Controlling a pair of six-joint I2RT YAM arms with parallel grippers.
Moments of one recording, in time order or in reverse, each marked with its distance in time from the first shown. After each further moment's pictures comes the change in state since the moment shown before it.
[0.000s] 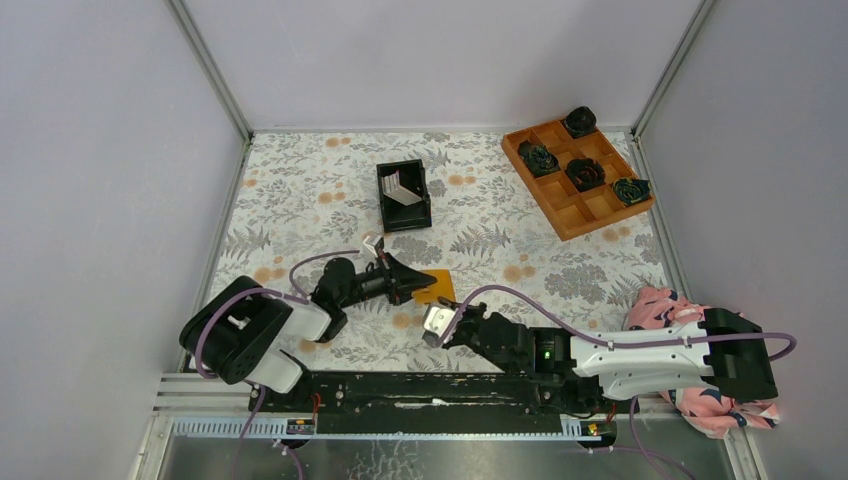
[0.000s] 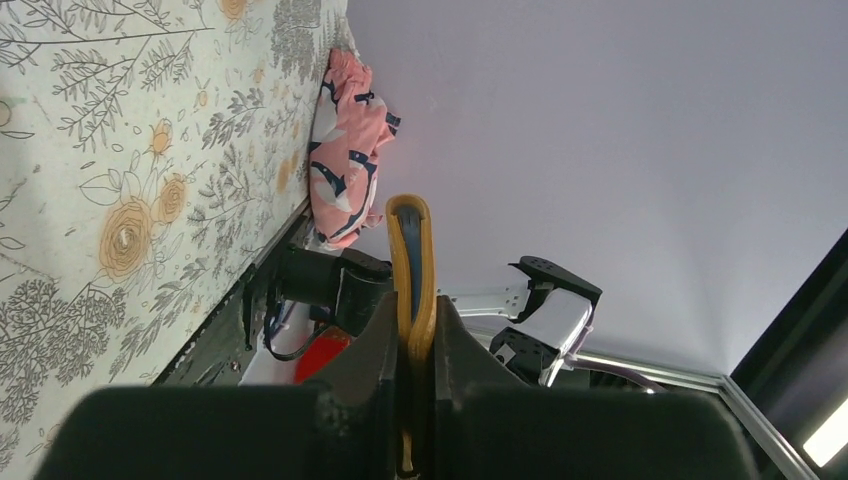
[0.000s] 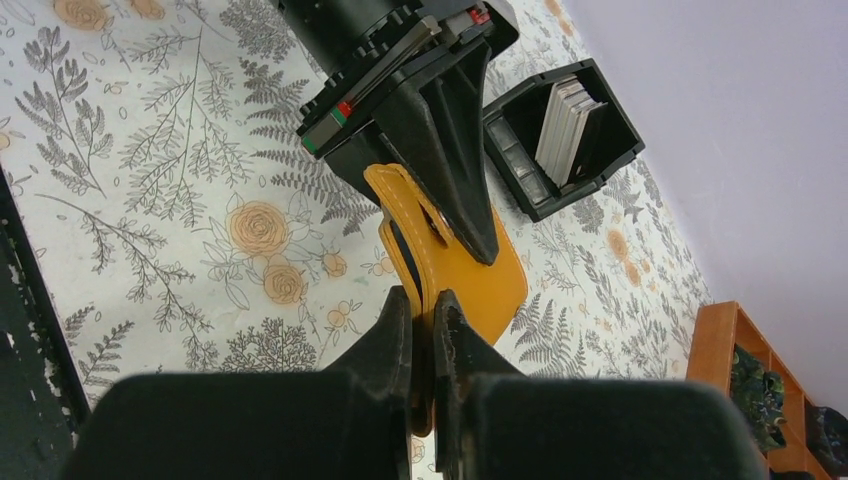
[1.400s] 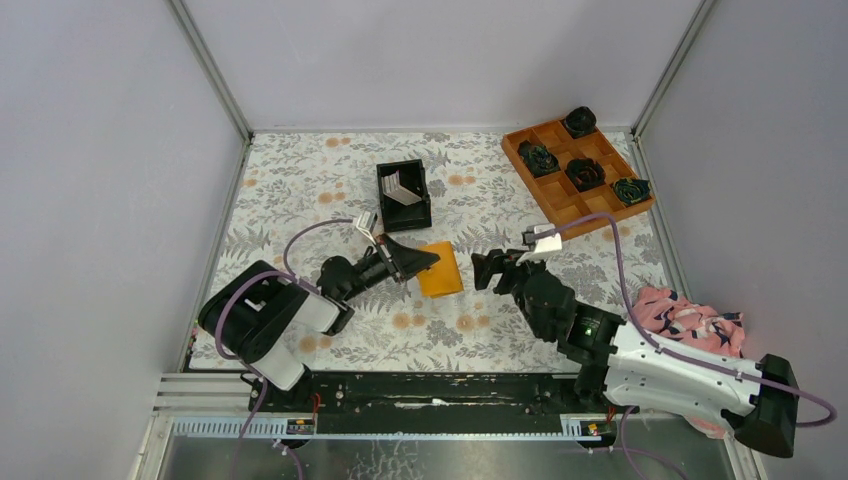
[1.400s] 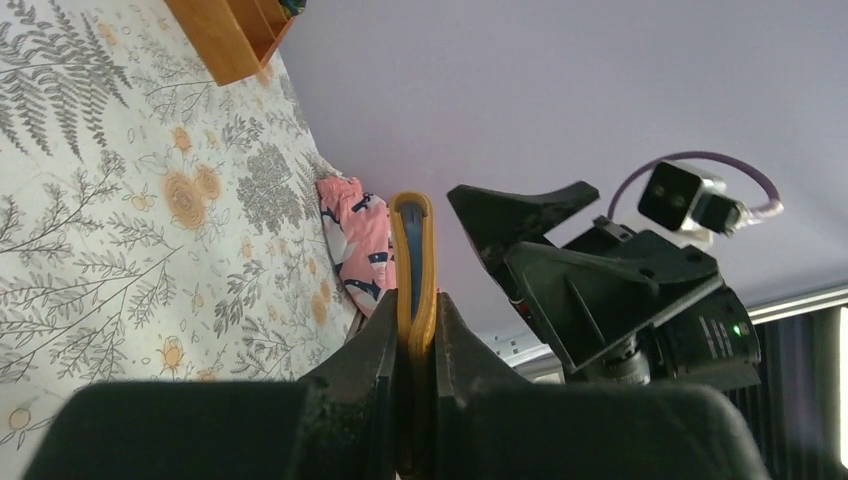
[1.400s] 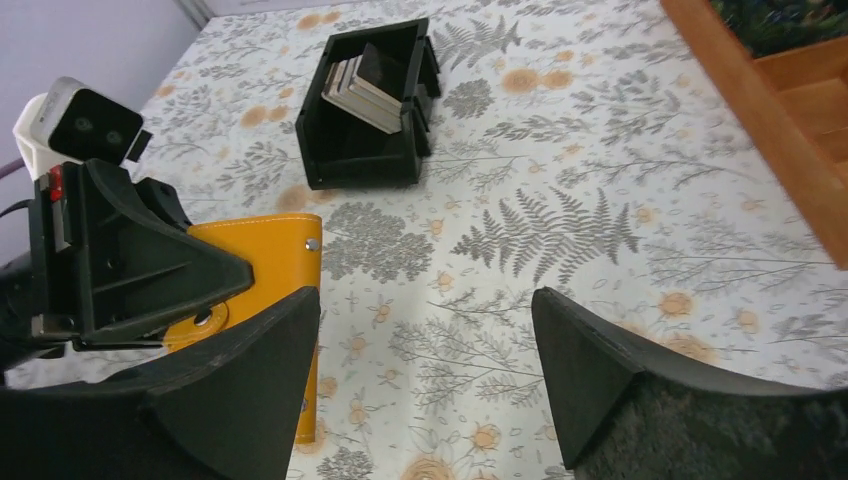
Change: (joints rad) left arm 0.000 0.125 0.056 0.343 -0.148 0.344; right arm -0.309 -0.269 0.025 -0.224 0.238 0.858
